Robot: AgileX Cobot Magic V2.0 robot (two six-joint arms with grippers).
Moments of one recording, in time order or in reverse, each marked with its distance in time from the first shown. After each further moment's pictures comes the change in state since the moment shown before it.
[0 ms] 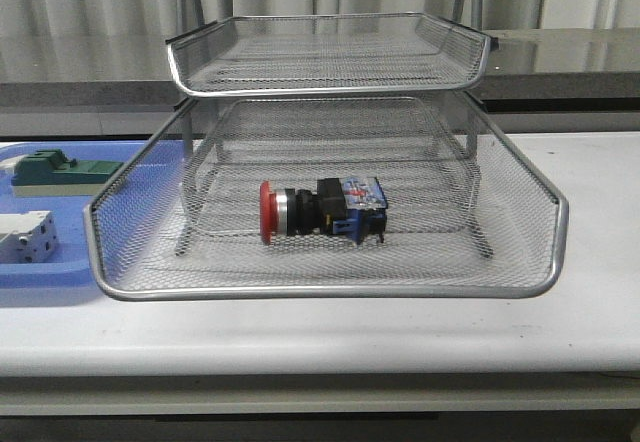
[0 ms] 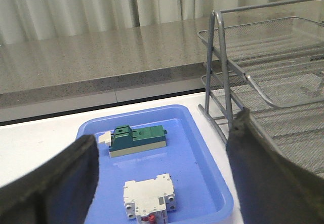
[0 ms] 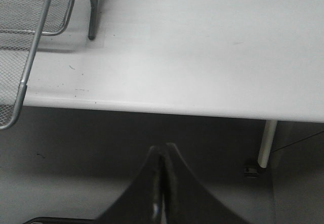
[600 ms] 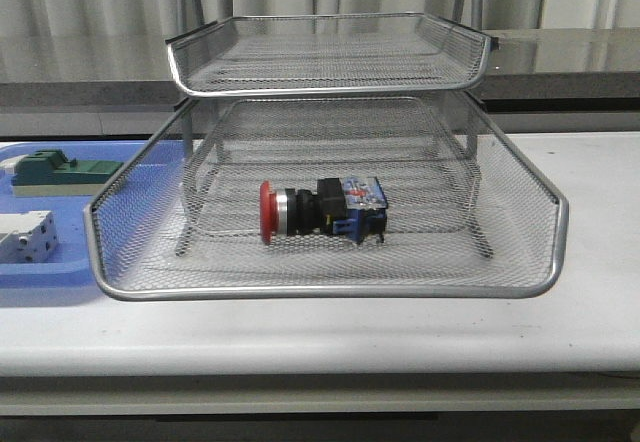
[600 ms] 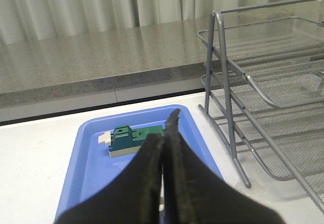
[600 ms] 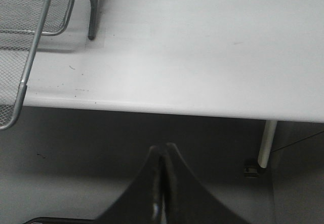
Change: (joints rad) left arm 0.000 0.000 0.002 0.000 0.000 0.000; right arm 0.000 0.000 0.000 0.000 0.000 0.000
